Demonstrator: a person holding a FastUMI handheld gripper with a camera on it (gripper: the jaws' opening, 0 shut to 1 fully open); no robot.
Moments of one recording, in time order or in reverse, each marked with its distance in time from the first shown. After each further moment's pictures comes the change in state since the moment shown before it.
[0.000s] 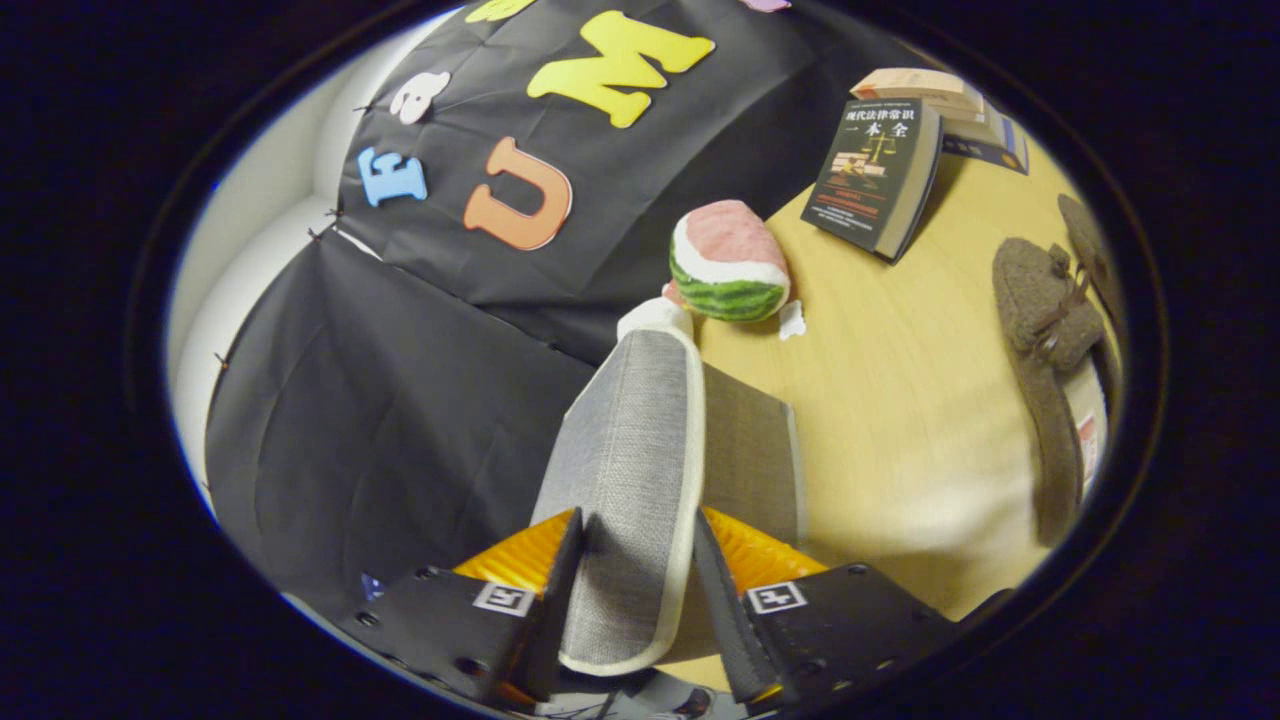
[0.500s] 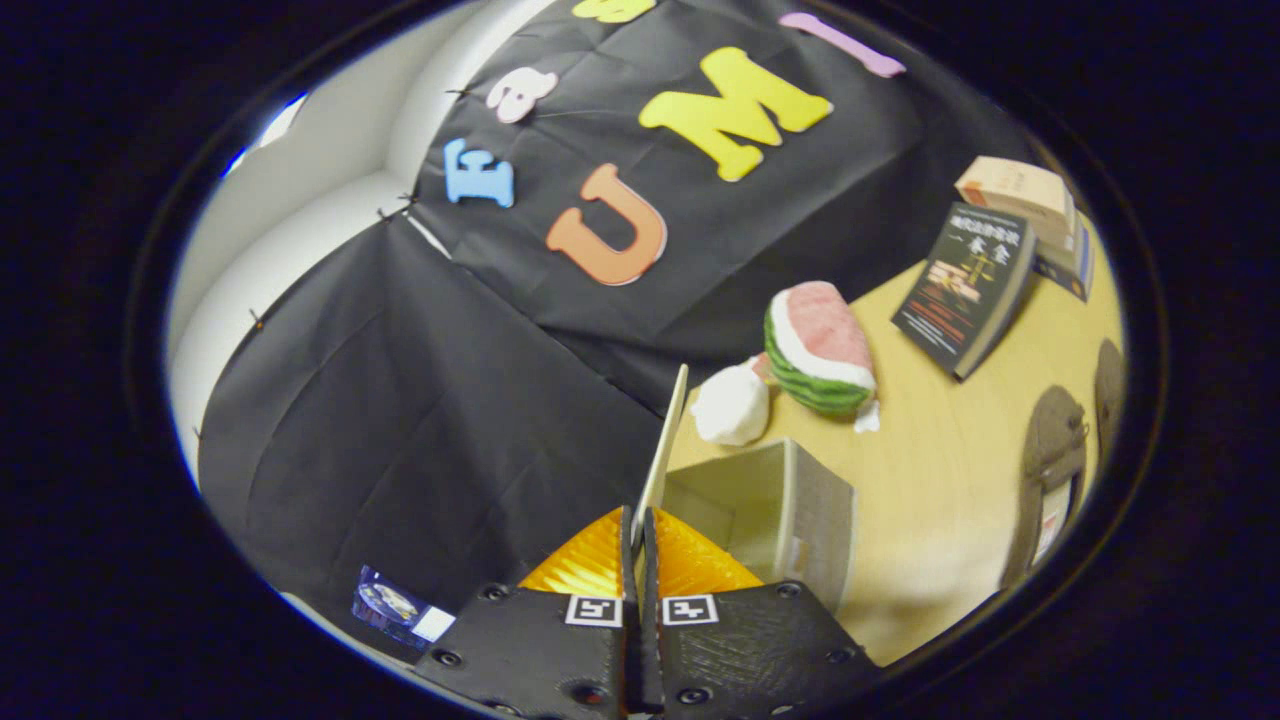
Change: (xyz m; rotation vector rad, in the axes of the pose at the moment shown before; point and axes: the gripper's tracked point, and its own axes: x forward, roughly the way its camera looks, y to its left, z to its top) arm -0.016 0.128 0.039 -0.257 -0.072 0.094
